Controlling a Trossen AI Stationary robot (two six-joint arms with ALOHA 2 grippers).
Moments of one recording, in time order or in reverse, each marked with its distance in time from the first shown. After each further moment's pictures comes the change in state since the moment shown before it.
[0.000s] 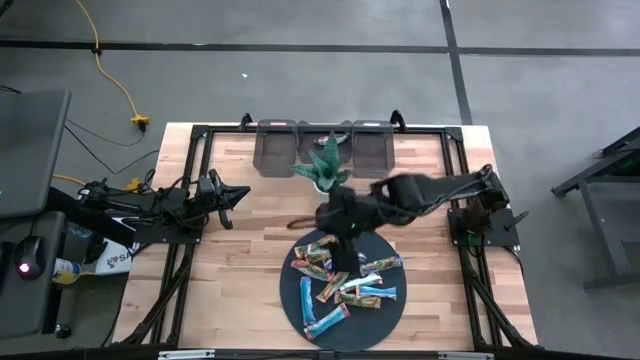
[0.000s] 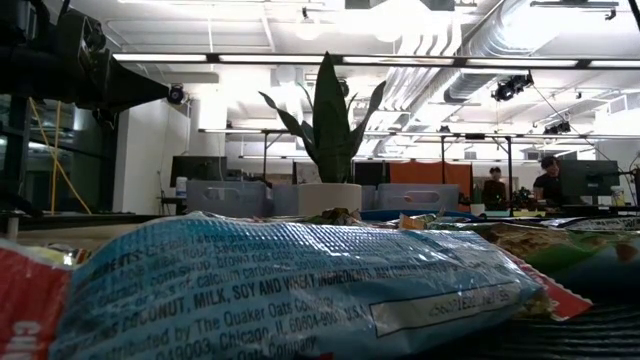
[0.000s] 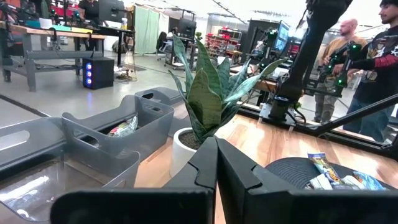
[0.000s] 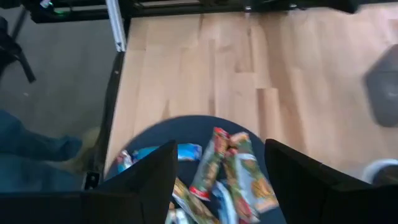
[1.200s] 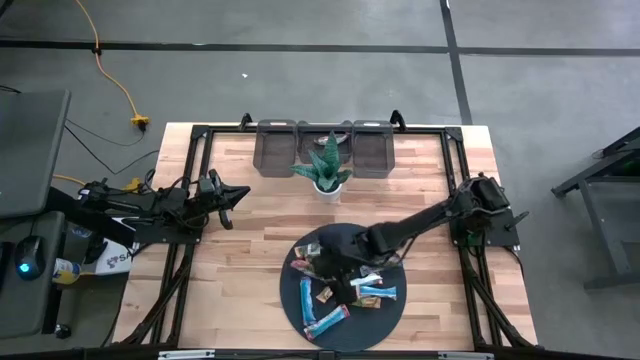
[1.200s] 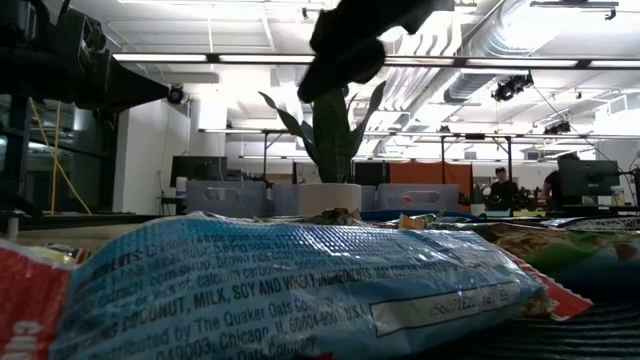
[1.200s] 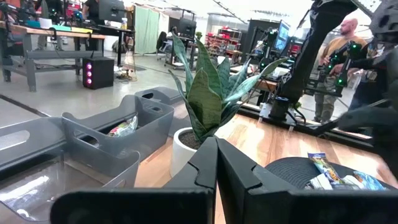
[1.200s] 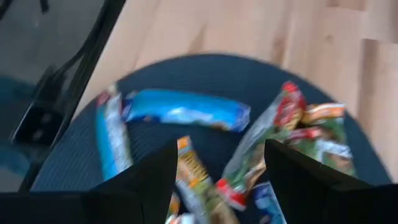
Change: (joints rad) left arm 0.000 0.000 0.000 0.000 0.000 0.000; right arm 0.093 0.017 -0.673 0.615 -0.077 -0.156
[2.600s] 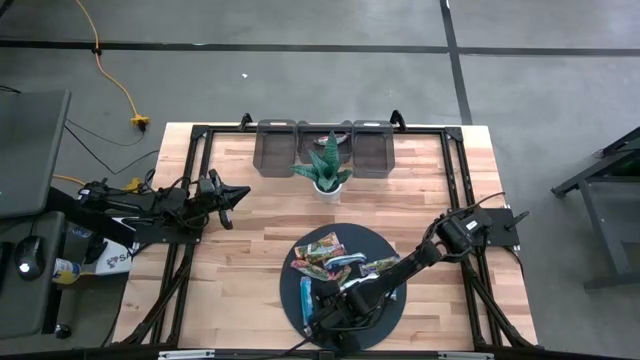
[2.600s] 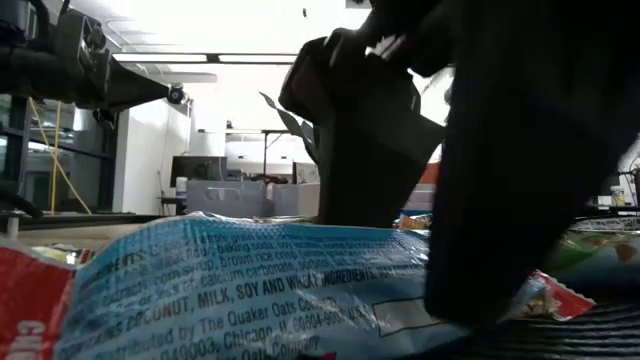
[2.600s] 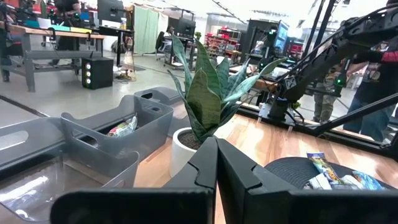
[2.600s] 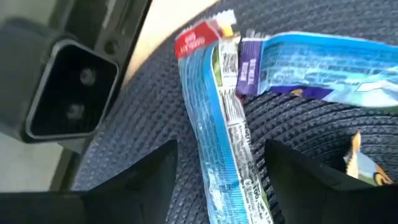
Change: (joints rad) left arm 0.000 0.000 0.000 0.000 0.004 0.000; right arm 0.204 0.414 0.400 -0.250 0.007 0.123
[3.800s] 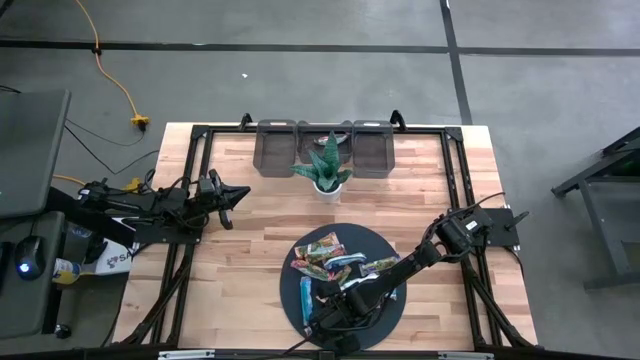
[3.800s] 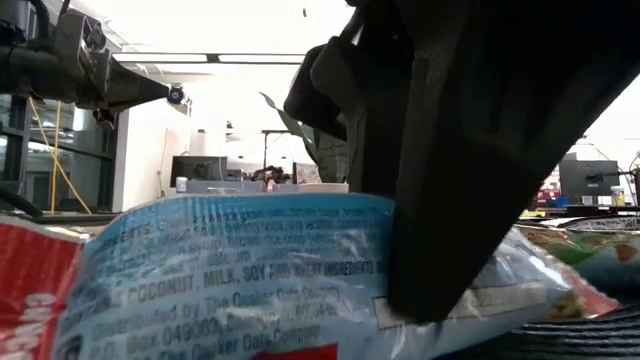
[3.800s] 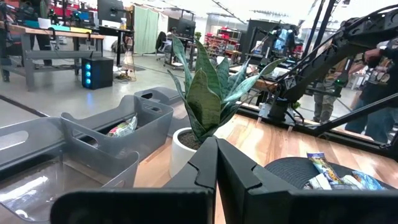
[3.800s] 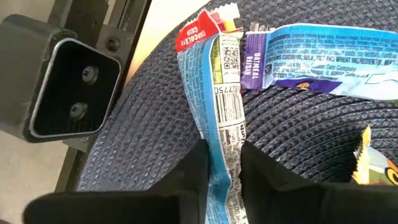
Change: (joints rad) left arm 0.000 0.000 0.000 0.000 0.000 0.000; right arm -0.001 0.006 0.011 -0.020 -0.024 0.022
